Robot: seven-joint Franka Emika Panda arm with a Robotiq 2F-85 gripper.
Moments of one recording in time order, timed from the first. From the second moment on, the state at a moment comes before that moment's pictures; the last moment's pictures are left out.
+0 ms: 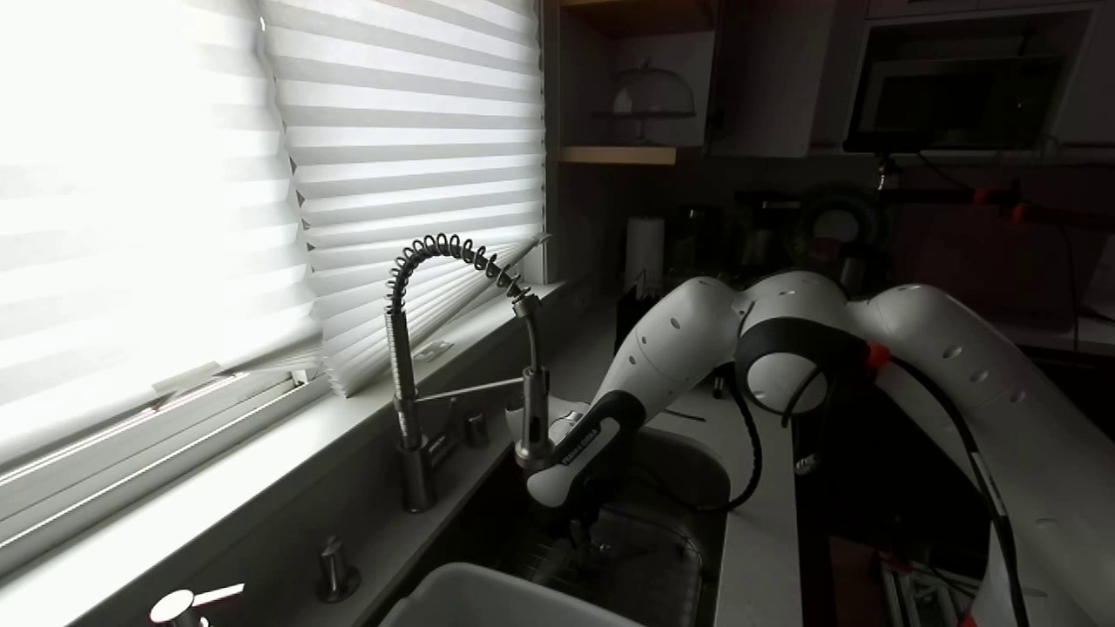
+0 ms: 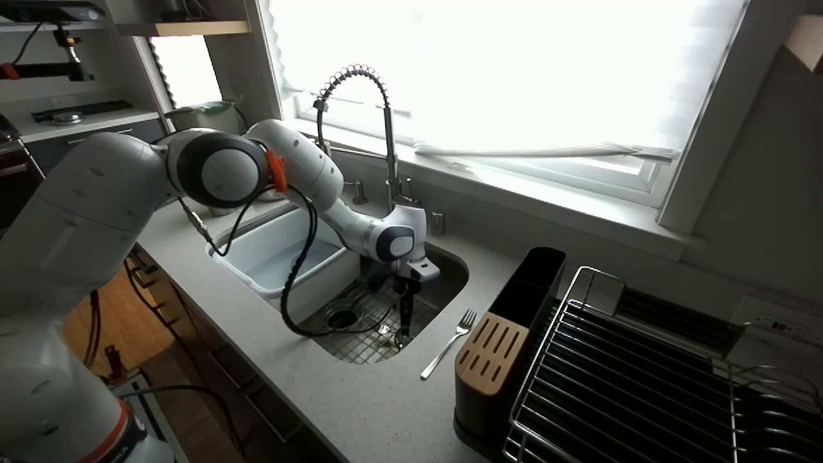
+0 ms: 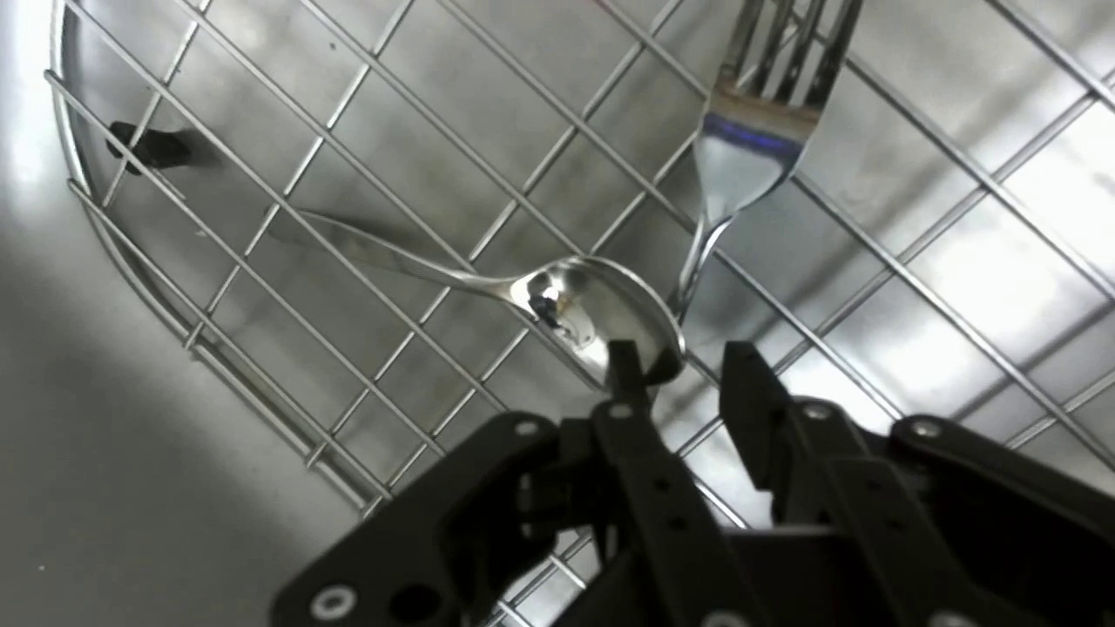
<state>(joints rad) 0.05 0.83 -0.18 -1.69 -0.07 2.27 0.80</state>
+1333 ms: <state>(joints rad) 0.05 0.73 -0.21 -1.66 -0.07 2.18 0.80</state>
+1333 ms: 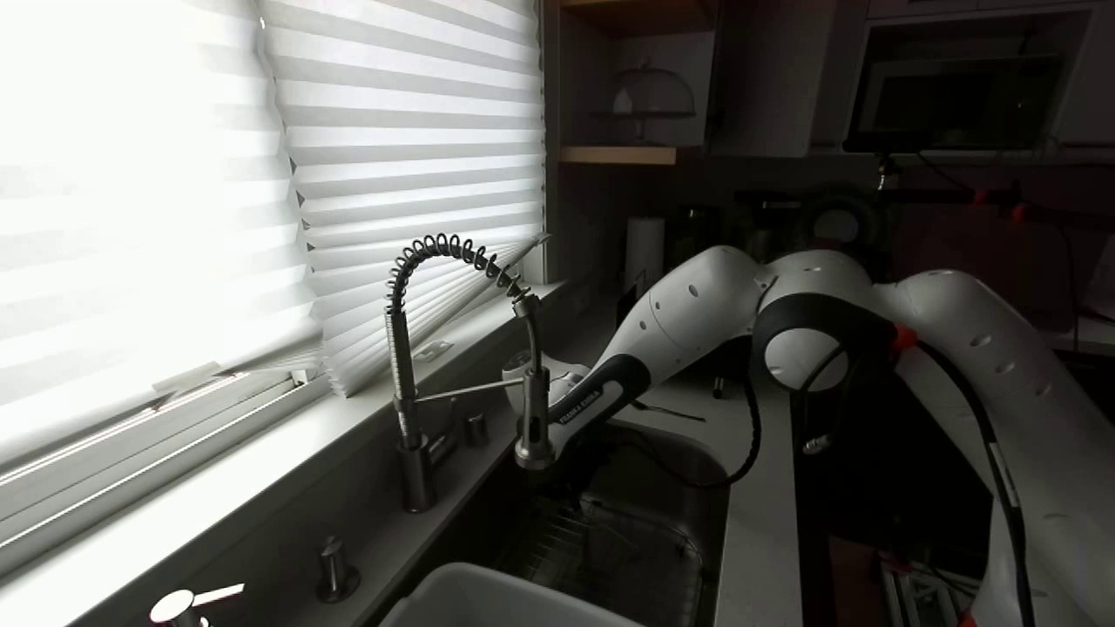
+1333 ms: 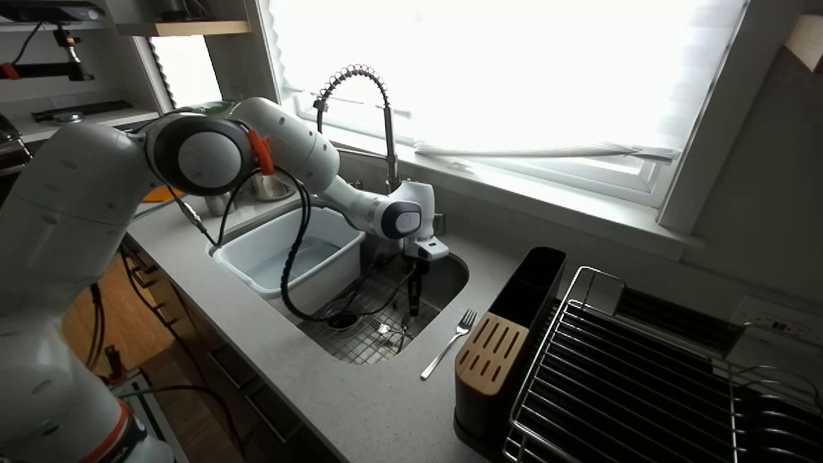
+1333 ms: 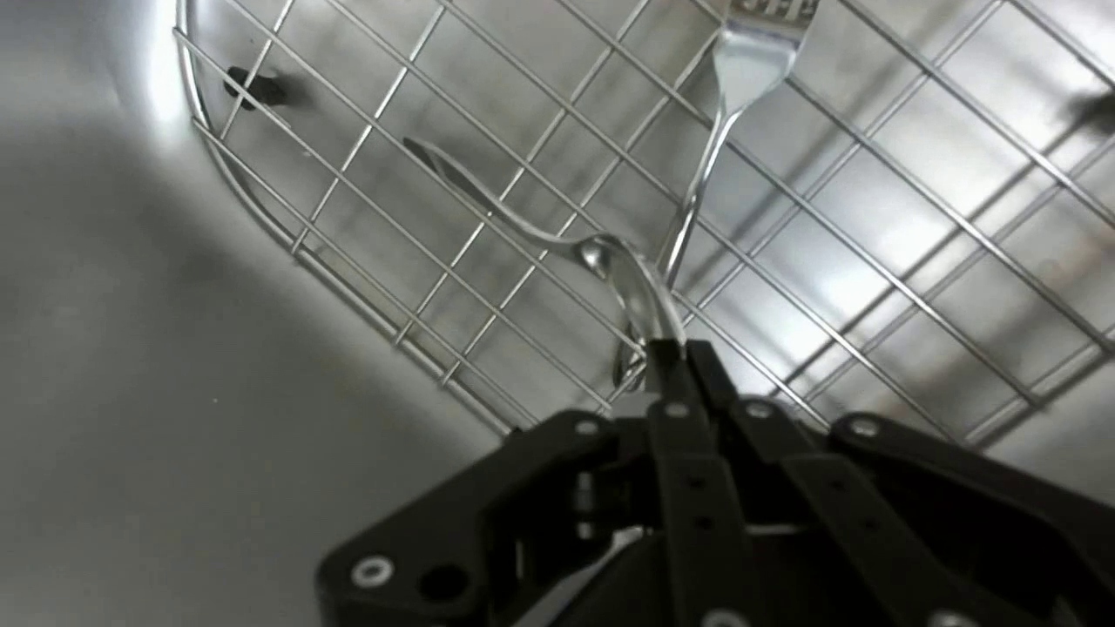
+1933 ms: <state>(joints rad) 0.05 0.60 -0.22 -1.76 -0.08 2.23 0.80</state>
